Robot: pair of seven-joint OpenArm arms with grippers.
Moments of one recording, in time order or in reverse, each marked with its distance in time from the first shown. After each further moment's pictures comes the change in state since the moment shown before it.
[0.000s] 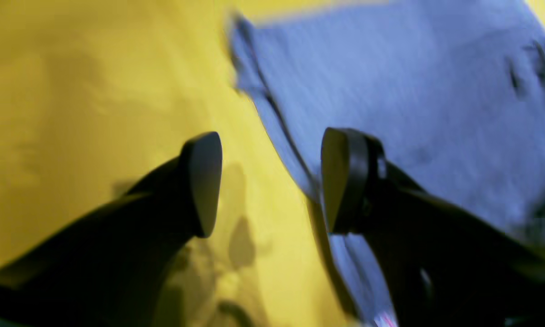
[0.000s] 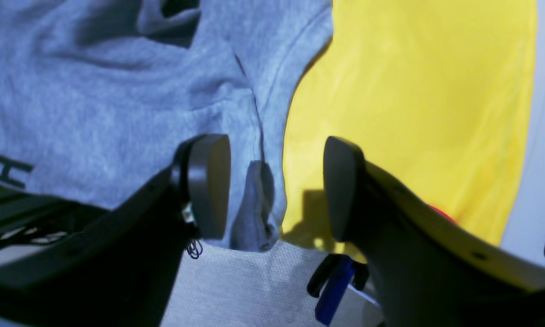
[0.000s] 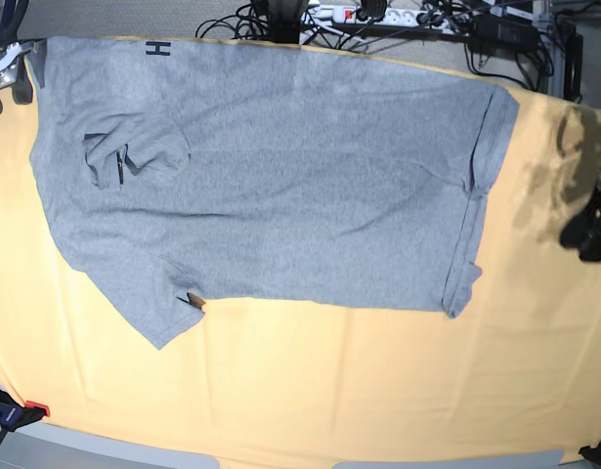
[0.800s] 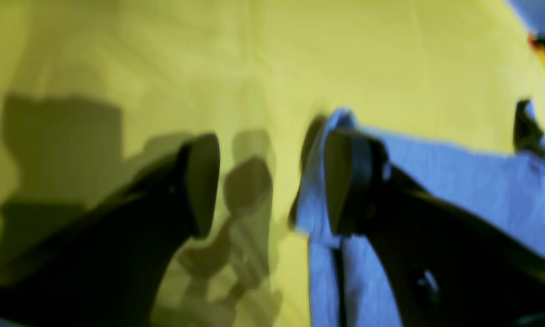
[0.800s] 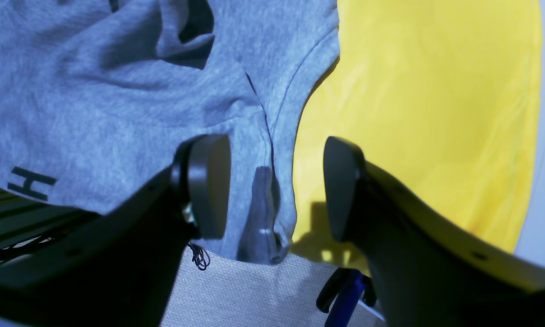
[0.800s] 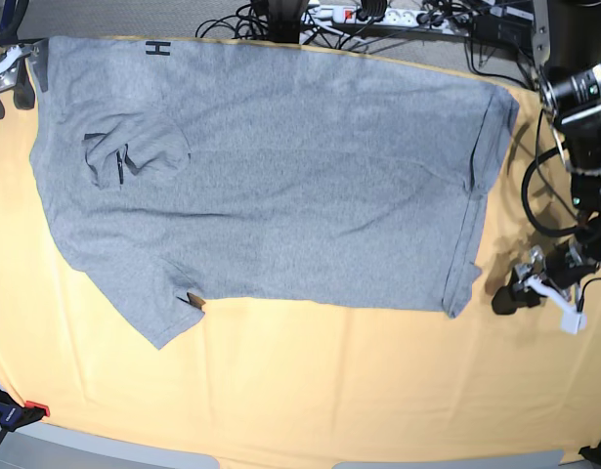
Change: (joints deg) left arm -32.0 16.9 20.4 -41.7 30.5 5.7 -21.9; right arm 0.0 0.0 0.0 0.0 2.6 0.0 0.8
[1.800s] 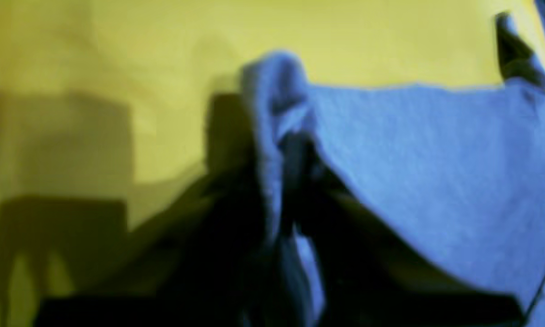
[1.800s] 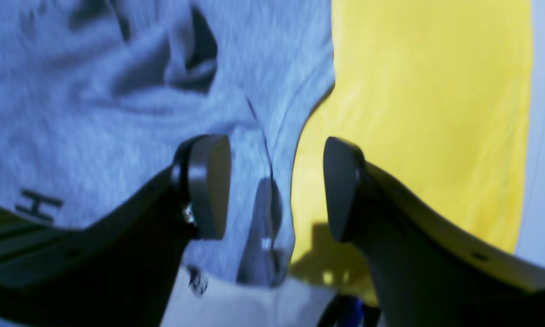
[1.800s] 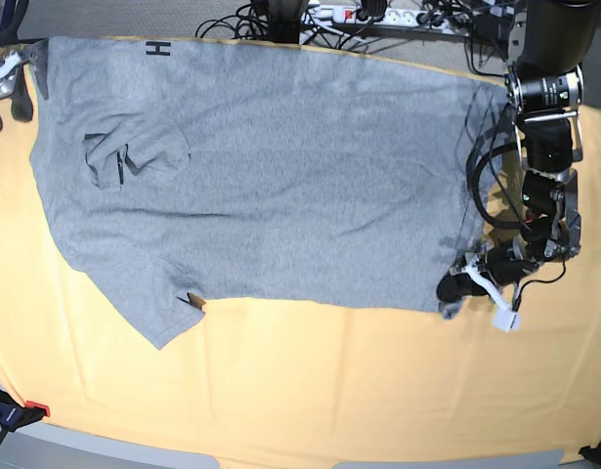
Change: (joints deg) left arm 1.9 6.5 7.7 -0.5 5.8 -1.1 -6.1; right arm 1.4 0.0 0.0 0.0 0.0 0.0 5.4
